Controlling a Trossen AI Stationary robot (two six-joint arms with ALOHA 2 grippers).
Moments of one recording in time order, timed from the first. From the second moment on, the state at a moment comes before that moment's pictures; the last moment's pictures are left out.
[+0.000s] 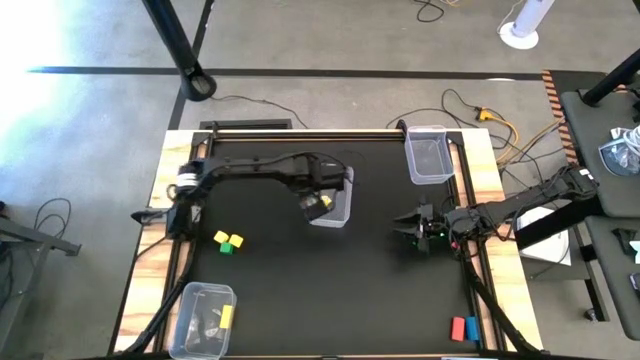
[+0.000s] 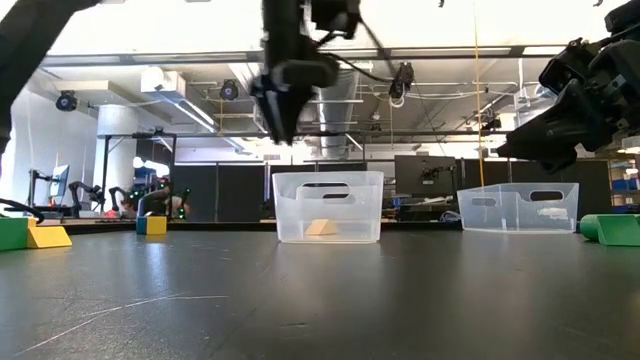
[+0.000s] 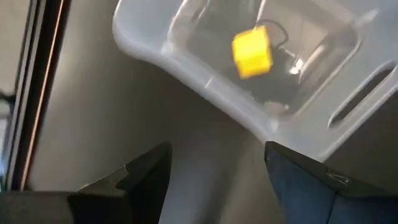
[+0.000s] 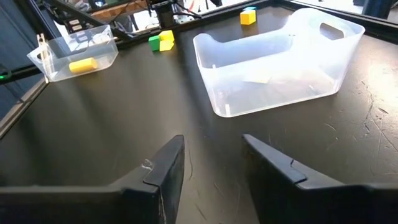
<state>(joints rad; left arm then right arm) 0.12 2.00 1.87 -1.37 -0.29 -0.36 0.29 0.64 0.01 0.27 0.37 0.36</state>
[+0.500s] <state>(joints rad) 0.44 1.68 1.25 -1.11 -0.30 -0.45 0.29 0.64 0.01 0.30 0.40 0.34</state>
